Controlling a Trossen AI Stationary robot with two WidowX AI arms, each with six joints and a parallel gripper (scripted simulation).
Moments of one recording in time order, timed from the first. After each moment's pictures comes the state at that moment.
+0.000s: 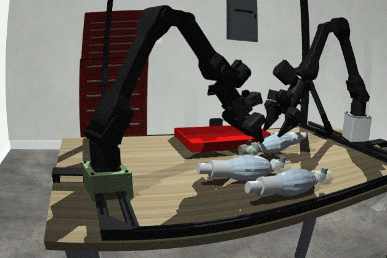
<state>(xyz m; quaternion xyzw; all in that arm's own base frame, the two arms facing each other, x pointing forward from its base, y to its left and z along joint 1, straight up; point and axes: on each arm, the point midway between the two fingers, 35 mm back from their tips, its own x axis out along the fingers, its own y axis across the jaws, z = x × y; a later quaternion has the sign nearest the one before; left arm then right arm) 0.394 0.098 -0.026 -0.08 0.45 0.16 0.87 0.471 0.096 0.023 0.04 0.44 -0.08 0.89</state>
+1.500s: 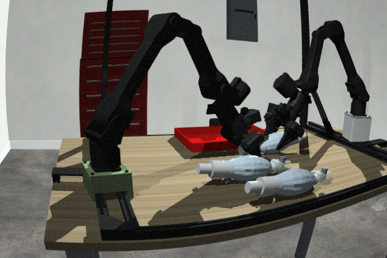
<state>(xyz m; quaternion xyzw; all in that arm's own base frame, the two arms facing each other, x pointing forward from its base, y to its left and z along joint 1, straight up) 0.393 0.099 -0.069 -0.08 0.45 0.17 0.88 0.469 0.097 -0.029 0.04 0.44 -0.08 0.89</state>
